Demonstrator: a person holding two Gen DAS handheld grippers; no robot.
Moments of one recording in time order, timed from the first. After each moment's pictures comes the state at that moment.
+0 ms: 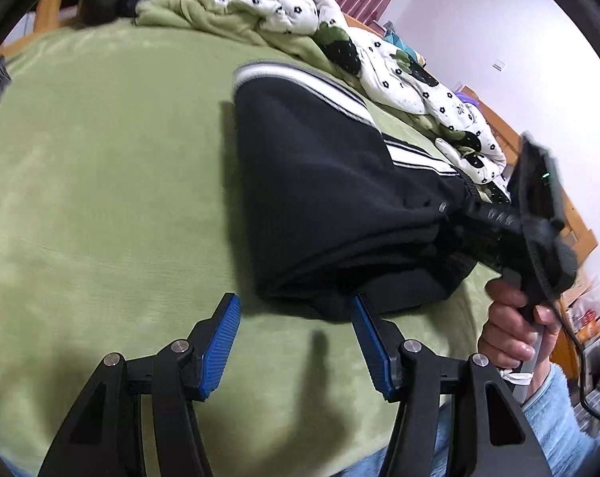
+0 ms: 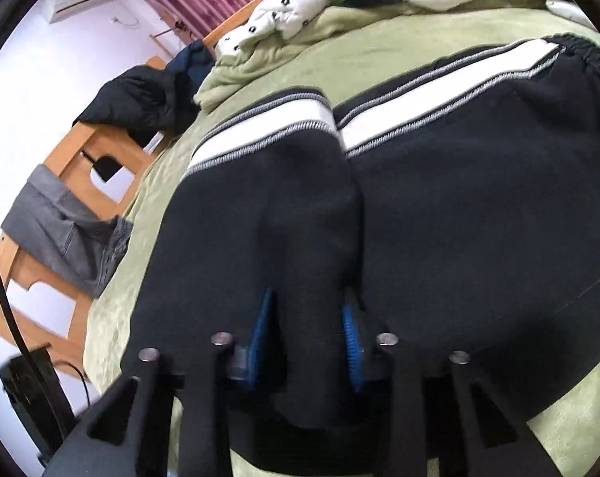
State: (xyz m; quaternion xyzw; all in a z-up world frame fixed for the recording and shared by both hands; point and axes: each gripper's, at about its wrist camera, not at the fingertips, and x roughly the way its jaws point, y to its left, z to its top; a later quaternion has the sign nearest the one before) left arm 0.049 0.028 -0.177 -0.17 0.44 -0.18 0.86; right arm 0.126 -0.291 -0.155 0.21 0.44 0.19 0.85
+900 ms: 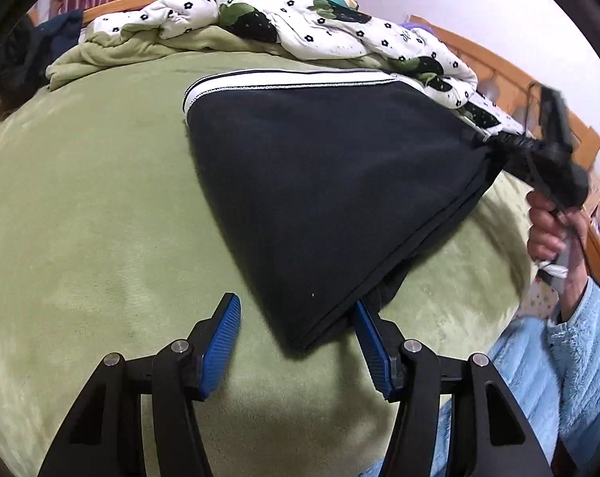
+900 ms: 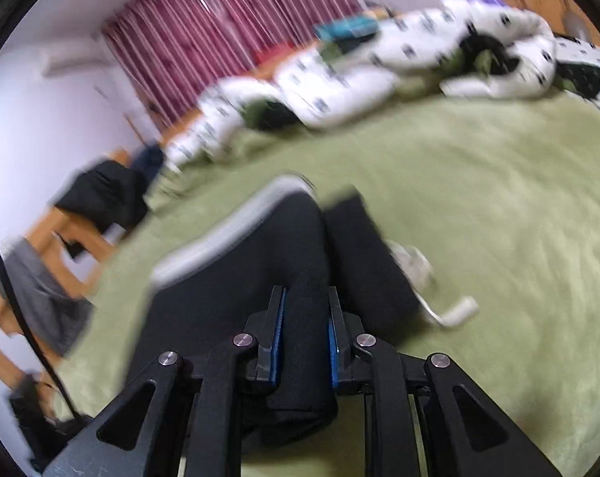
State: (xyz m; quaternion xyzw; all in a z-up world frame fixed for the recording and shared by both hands) left arm 0.059 -0.106 -0.156 0.00 0.44 -0.22 0.87; right arm 0.130 -0.511 -0.134 0.18 0.35 0.06 0.92
